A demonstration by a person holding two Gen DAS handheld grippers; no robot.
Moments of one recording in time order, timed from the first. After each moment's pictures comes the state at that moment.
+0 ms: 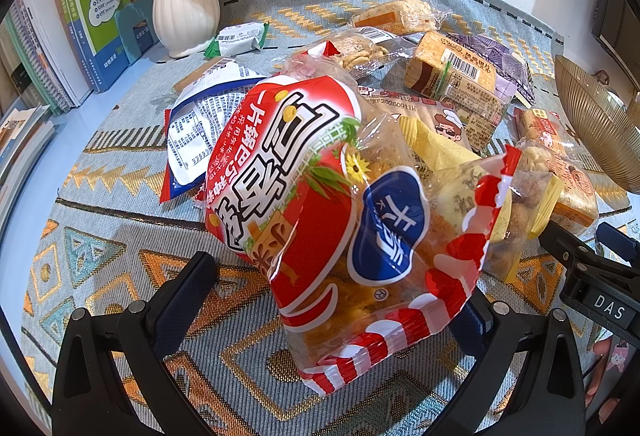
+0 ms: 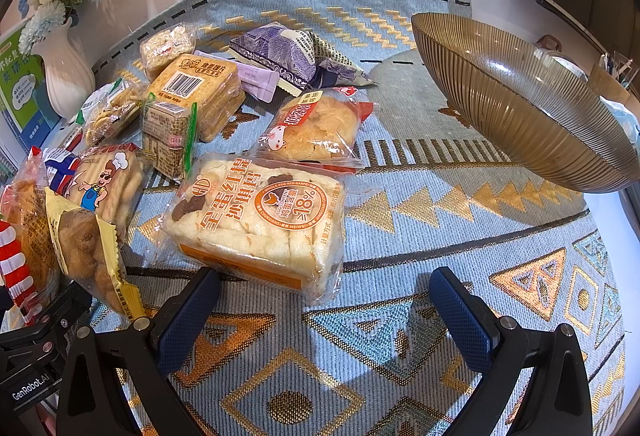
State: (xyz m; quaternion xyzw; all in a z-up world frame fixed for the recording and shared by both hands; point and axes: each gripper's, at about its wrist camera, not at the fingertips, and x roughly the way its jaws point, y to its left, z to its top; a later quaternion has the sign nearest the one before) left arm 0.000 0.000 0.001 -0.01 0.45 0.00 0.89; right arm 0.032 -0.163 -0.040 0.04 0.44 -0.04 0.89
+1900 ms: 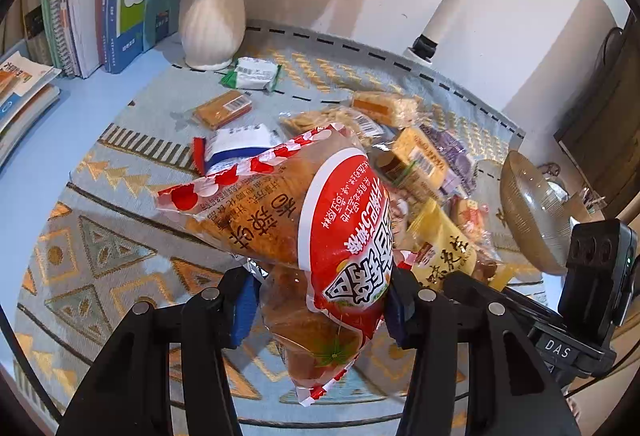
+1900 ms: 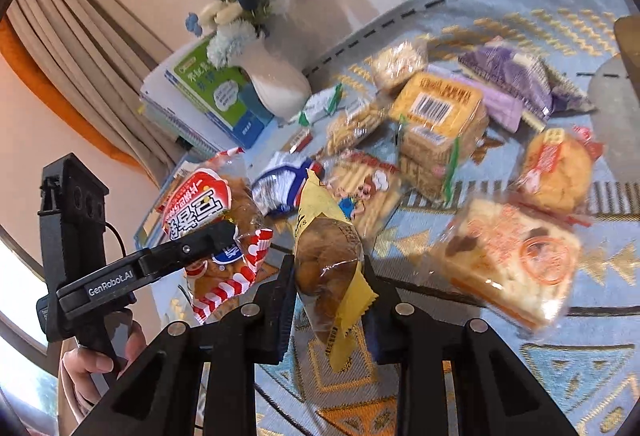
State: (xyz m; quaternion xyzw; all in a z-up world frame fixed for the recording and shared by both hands) left arm -0.014 0.049 0.073 -0.16 0.43 -0.05 0.89; right arm 0.027 -0.161 0.002 0.19 0.41 0.34 0.82
